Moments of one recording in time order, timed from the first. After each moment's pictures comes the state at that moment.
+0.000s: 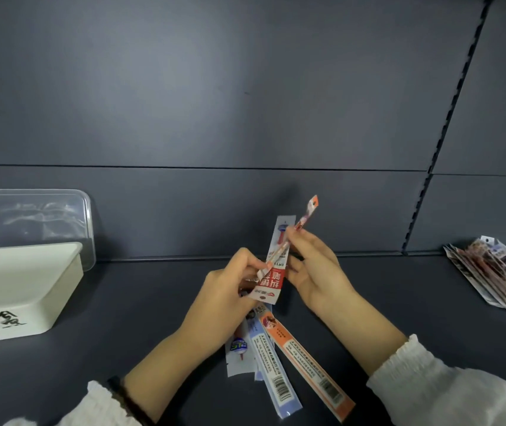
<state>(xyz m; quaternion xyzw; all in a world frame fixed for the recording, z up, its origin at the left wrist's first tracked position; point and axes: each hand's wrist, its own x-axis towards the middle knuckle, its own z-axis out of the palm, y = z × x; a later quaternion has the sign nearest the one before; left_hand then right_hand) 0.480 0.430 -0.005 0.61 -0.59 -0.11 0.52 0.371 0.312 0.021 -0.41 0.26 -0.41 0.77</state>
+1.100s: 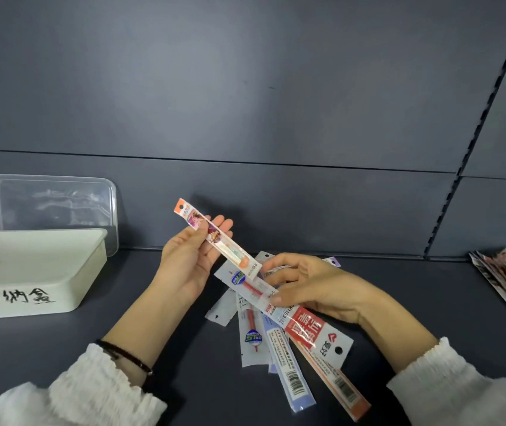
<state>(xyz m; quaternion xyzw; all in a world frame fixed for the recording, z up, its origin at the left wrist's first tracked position) 0.534 0.430 0.021 0.35 -0.16 -0.36 0.85 0.358 0.317 0.028 -0.72 0.17 -0.04 0.67</state>
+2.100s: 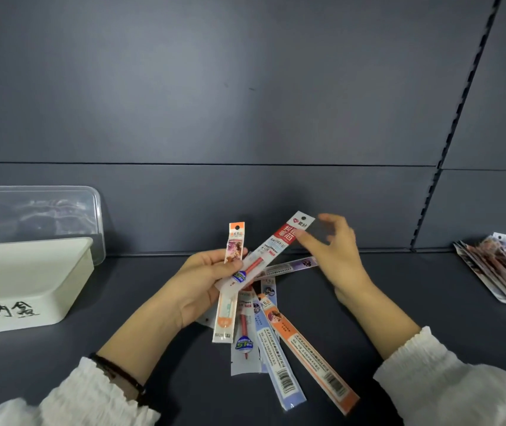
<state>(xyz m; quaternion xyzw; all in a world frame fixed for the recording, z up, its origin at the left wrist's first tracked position) 0.517 0.429 0.011 0.55 -0.29 -0.47 0.63 0.356 0.294 0.024 -0.69 0.38 -0.44 0.43</state>
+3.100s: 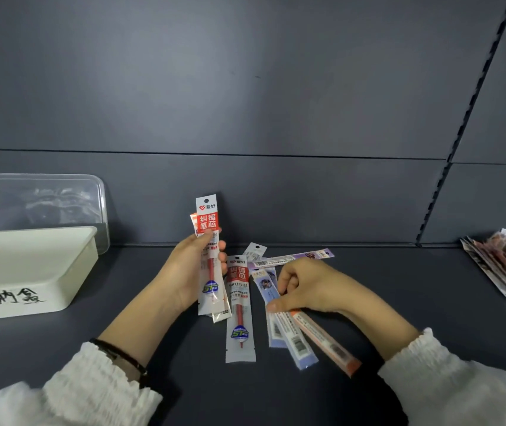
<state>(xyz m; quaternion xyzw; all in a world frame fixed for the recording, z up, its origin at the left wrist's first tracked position) 0.530 0.428 0.009 0.49 -0.19 -0.43 0.73 0.356 0.322 0.021 -0.90 0.33 -0.01 0.30</state>
